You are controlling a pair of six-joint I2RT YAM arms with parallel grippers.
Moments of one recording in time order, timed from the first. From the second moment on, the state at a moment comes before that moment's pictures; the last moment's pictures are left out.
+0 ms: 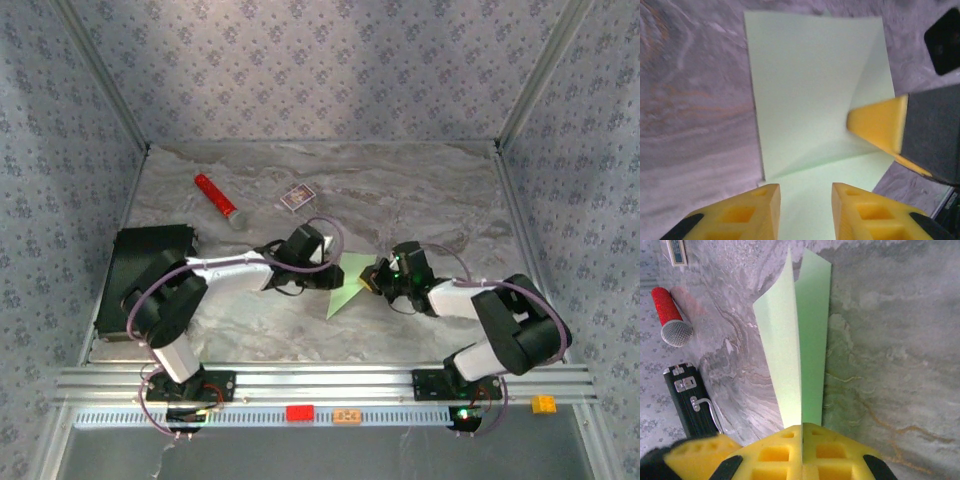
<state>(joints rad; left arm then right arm) -0.87 1.69 0.92 -0.13 0.28 -0.65 0.47 1.44 0.38 0.36 -0.38 1.24</state>
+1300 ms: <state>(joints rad) -1.17 1.81 1.09 -0.39 -0.23 -0.37 0.49 1.40 0.38 0.35 -0.30 1.30</state>
